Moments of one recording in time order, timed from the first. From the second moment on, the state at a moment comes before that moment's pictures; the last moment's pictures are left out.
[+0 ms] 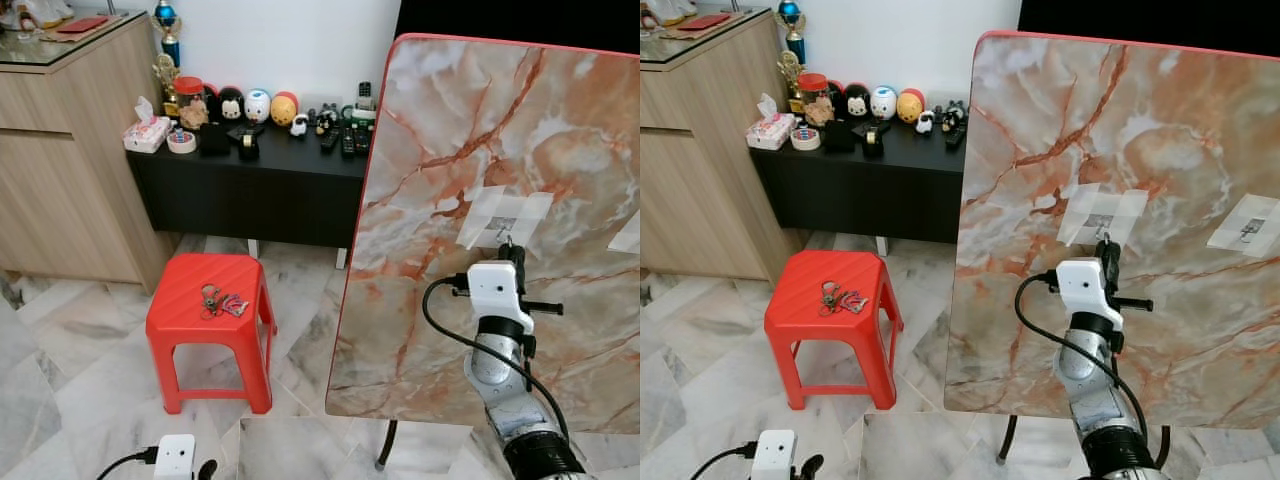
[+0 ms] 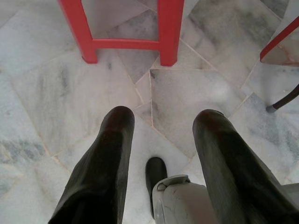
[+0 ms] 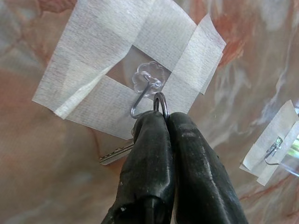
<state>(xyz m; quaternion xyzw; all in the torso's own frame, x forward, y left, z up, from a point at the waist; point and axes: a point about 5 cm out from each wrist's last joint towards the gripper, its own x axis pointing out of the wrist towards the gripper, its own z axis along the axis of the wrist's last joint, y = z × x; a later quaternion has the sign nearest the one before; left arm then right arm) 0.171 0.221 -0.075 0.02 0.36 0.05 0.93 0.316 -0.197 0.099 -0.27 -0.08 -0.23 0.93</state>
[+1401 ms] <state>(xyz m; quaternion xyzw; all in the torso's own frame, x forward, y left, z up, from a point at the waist) 0.170 0.221 -0.075 0.02 0.36 0.05 0.93 0.315 -0.181 0.083 -0.24 -0.05 -0.14 0.96</state>
